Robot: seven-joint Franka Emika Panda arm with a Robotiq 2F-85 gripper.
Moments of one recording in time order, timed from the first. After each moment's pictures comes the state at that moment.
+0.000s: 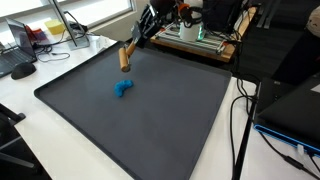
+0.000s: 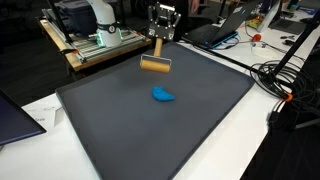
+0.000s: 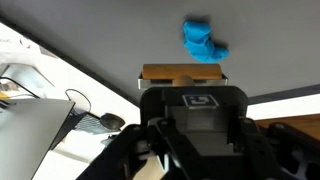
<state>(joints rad) 0.03 0.35 0.48 -2.04 2.05 4.17 -1.31</state>
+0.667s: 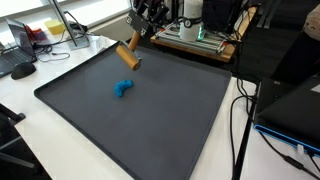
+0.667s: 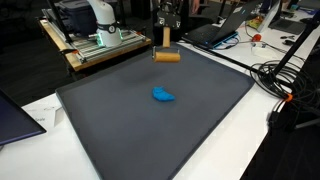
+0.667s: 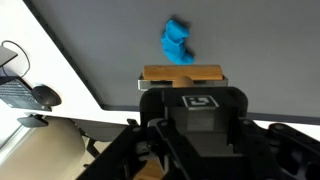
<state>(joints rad) -0.52 0.33 1.05 -1.98 2.11 4.17 -1.91</state>
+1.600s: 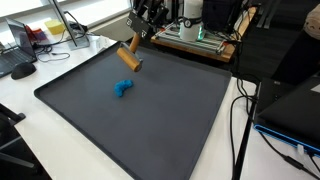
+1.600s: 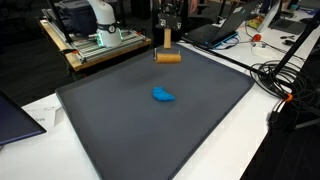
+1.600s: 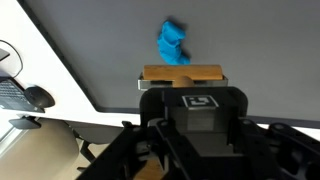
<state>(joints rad) -0.54 0.35 1.07 -1.97 2.11 4.17 -1.93</state>
